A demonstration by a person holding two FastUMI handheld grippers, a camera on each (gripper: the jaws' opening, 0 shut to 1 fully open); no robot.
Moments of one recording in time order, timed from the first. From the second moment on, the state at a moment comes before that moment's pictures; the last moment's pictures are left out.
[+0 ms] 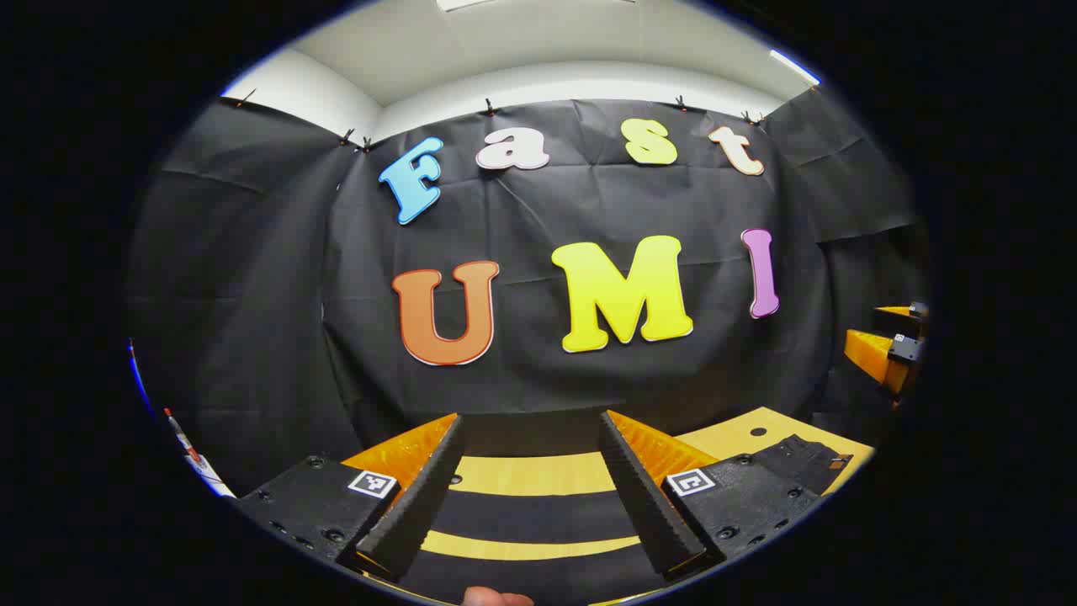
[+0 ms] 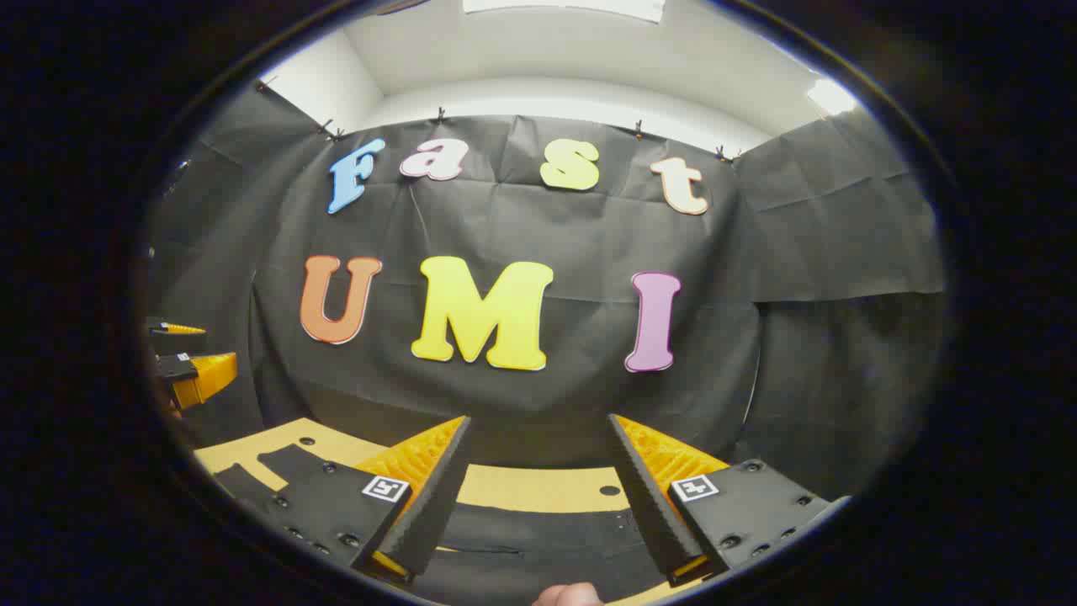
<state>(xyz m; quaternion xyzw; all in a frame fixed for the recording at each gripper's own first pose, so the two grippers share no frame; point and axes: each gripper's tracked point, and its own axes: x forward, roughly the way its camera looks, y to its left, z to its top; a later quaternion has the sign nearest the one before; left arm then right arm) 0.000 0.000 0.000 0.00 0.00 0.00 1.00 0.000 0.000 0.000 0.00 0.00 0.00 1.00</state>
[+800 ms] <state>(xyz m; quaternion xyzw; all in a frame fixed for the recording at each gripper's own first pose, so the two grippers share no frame) 0.014 0.017 -0.019 -0.03 0.02 0.00 1.00 0.014 0.013 0.003 -0.01 0.00 -0.01 1.00</state>
